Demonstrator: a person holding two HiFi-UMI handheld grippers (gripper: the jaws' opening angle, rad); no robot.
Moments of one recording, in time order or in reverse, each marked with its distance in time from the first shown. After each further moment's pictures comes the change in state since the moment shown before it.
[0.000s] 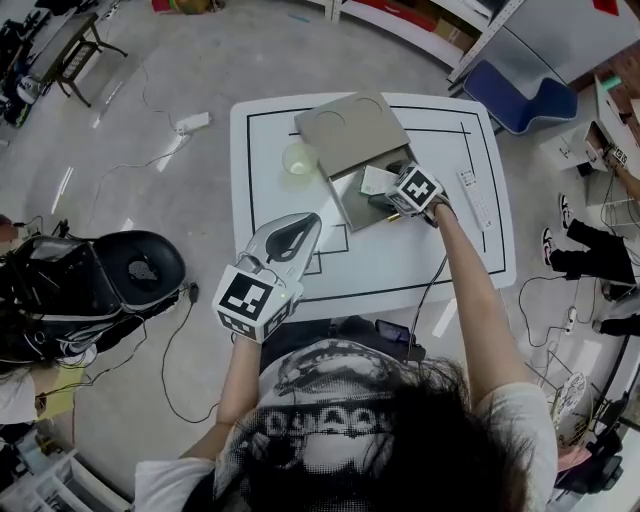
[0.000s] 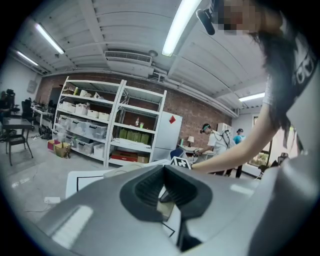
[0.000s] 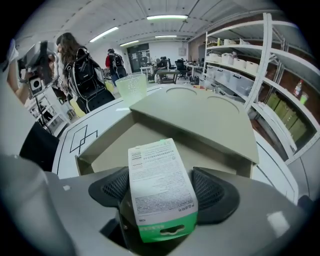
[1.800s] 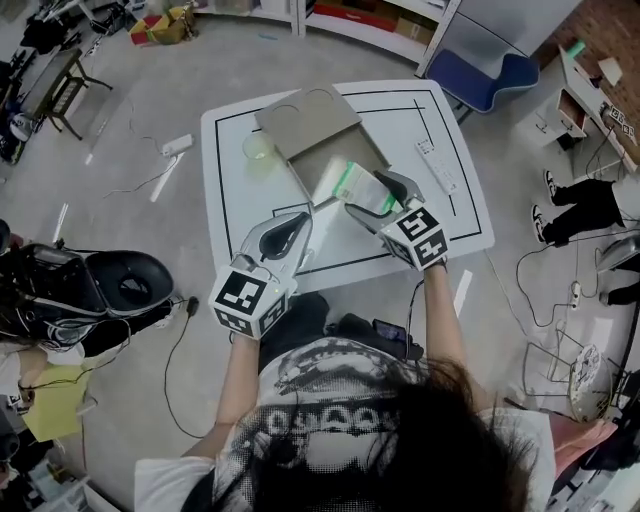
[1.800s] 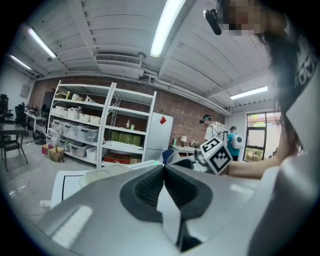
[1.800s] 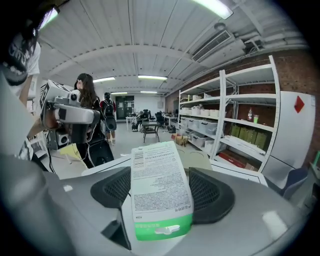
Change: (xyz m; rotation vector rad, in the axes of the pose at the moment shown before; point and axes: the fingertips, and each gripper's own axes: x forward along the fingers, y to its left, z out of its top) left arm -0.017 -0.125 -0.011 0.051 -0.017 -0.044; right arm -0.208 0.128 -0.006 0.147 -0.594 -0.256
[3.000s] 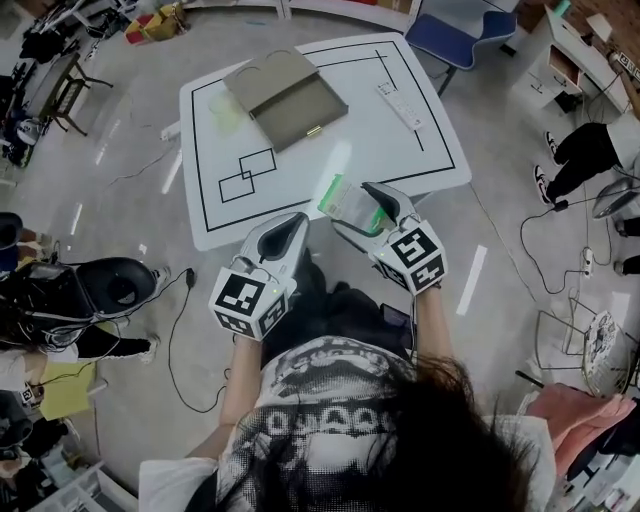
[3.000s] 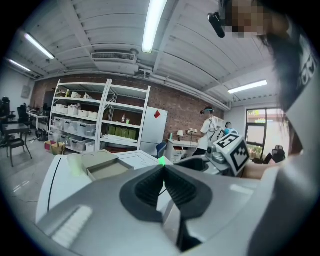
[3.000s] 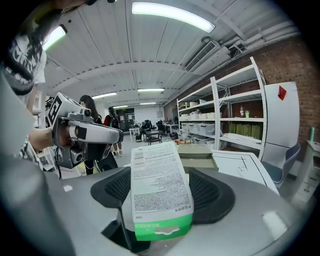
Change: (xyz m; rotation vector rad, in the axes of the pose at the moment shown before) left arm -0.031 -0.196 -0.046 -0.002 0.066 0.017; right arm -0.192 0.092 -0.080 0.116 -0.118 0.035
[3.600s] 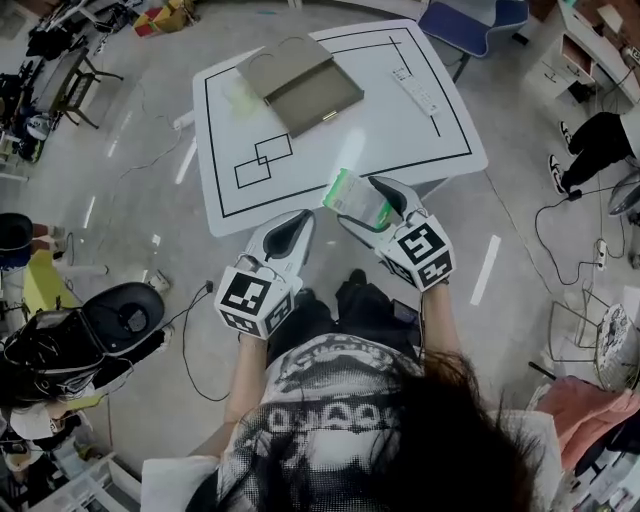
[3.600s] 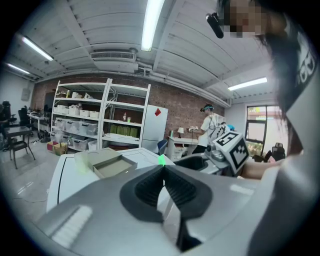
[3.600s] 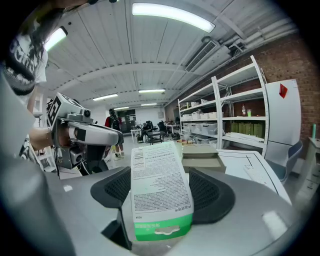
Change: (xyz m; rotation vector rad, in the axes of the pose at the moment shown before) left arm -0.032 0.004 -0.012 0.014 0.033 0.011; right arm 0.007 0.034 -0.001 0.015 -0.004 0.017
